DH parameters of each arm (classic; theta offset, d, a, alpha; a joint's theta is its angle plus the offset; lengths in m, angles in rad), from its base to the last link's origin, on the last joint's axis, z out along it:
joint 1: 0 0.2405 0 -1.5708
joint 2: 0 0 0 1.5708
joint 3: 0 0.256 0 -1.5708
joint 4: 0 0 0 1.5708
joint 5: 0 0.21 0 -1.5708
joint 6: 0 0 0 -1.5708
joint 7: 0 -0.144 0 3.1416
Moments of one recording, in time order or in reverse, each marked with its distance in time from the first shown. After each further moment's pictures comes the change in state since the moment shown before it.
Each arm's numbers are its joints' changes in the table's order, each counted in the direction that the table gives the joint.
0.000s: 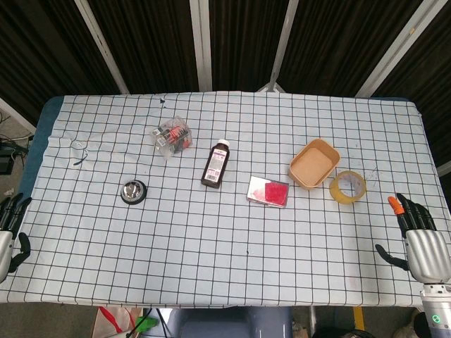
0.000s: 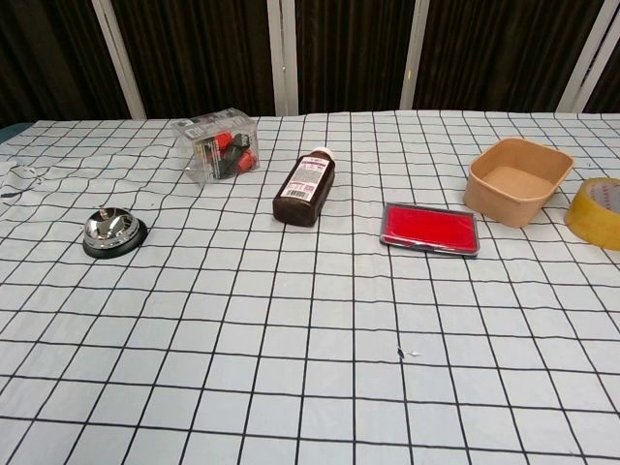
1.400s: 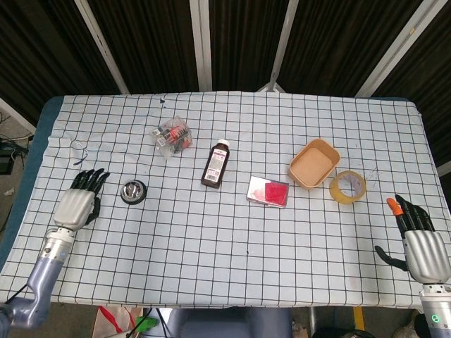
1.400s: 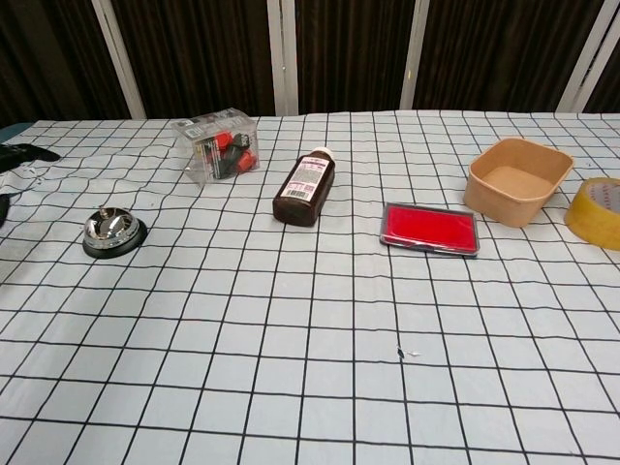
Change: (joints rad) left arm -0.372 -0.435 -0.119 0.529 -0.100 -0.434 0.046; right arm 0.001 0.001 -0.005 0.005 0.011 -0.018 -0.013
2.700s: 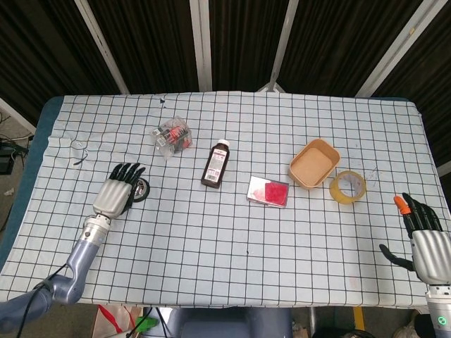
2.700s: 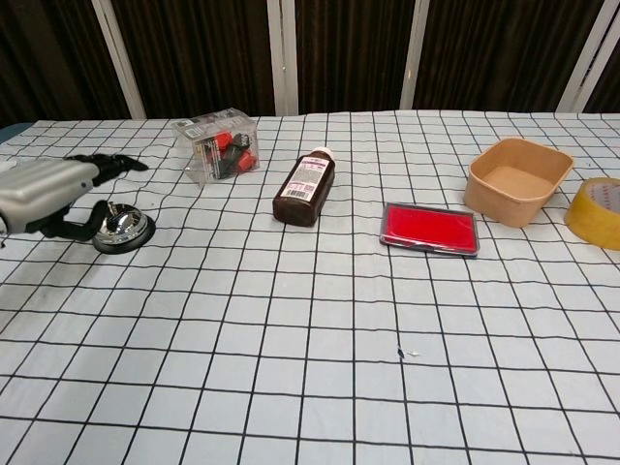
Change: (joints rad) left arm -0.147 -0.146 0.003 0.114 -0.022 -0.015 -0.064; right arm -0.011 0.013 0.006 0.000 -0.013 0.031 -0.031
